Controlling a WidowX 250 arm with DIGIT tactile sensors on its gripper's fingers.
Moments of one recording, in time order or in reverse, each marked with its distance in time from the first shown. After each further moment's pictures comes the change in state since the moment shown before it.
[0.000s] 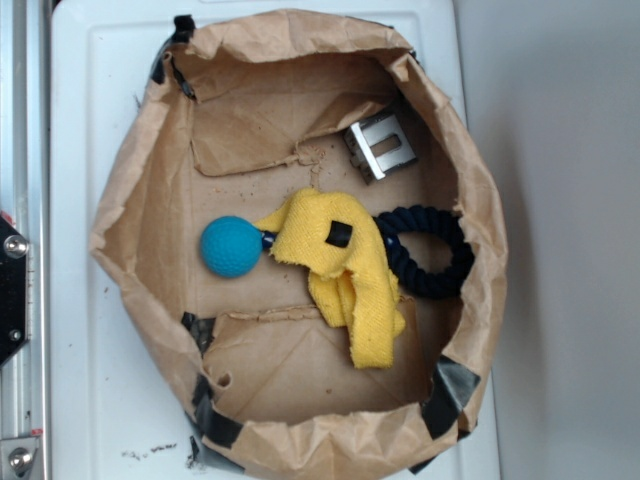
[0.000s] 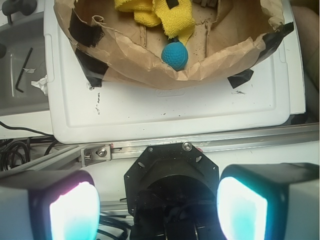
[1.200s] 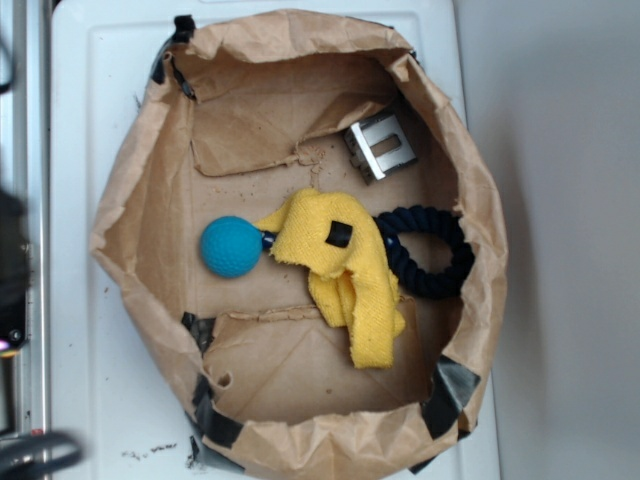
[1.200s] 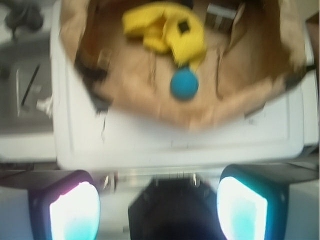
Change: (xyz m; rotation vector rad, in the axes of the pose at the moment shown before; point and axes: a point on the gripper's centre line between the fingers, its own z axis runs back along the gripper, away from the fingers) arm 0.060 0.014 -0.023 -0.005 -0.039 0.053
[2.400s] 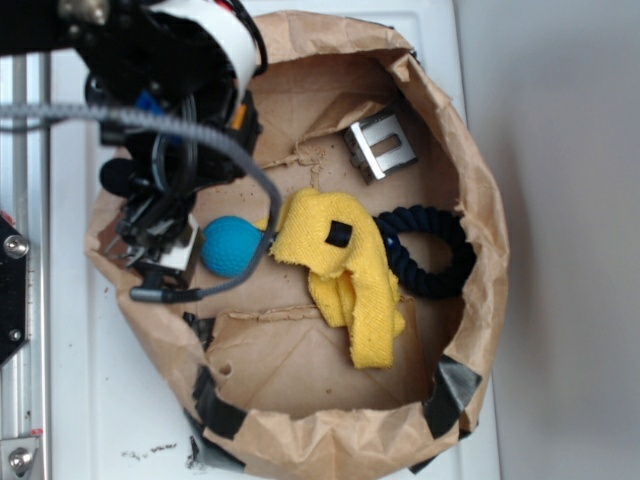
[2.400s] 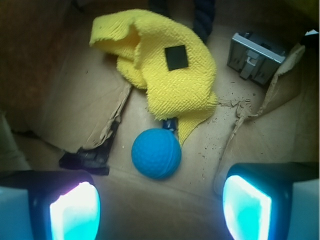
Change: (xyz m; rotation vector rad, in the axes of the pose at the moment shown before) arm 0.034 0.070 -0.110 -0.111 -0.150 -0.317
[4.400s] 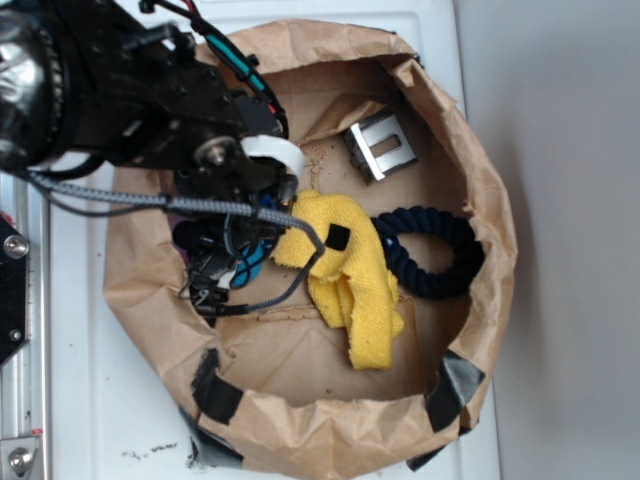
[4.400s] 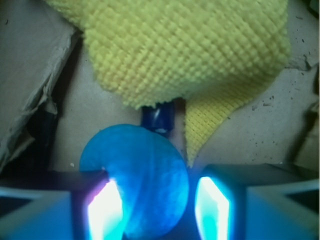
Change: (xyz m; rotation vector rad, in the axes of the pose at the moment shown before) arm -0.005 -0.009 -0.093 0.064 0.158 -0.038
